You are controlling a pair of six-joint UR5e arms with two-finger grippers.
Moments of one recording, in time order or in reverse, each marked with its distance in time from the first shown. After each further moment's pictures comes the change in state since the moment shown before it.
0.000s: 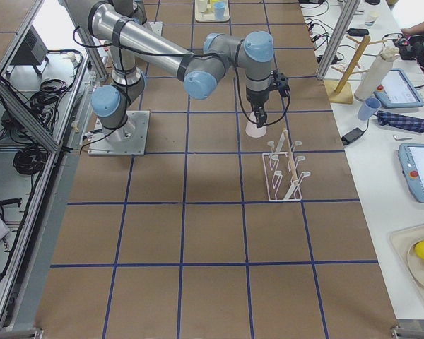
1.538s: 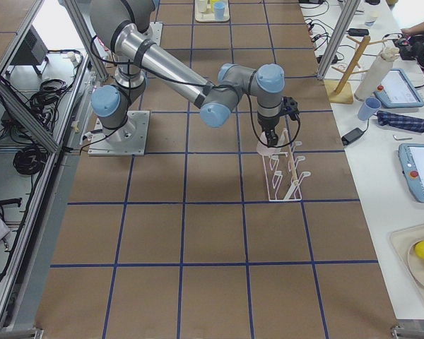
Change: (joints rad) left arm 0.004 -0.027 0.062 -0.034 -0.007 -0.025; right arm -0.006 0.143 -0.001 -0.137 0.012 -0.015
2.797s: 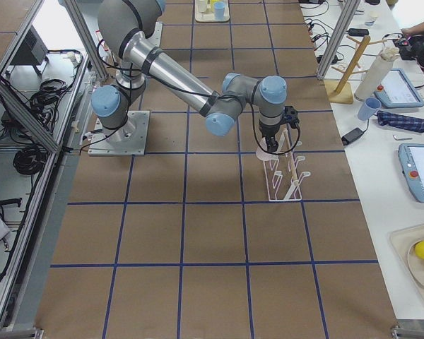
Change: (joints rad) left arm 0.000 0.002 0.000 -0.001 0.000 0.000; right arm 0.000 0.050 0.001 -0.026 0.003 0.000
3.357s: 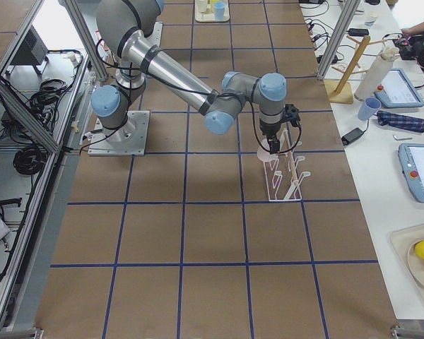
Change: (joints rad) left arm 0.001 0.002 -0.001 0.000 0.000 0.002; right arm 0.001 -0.024 -0.001 0.003 -0.011 0.006
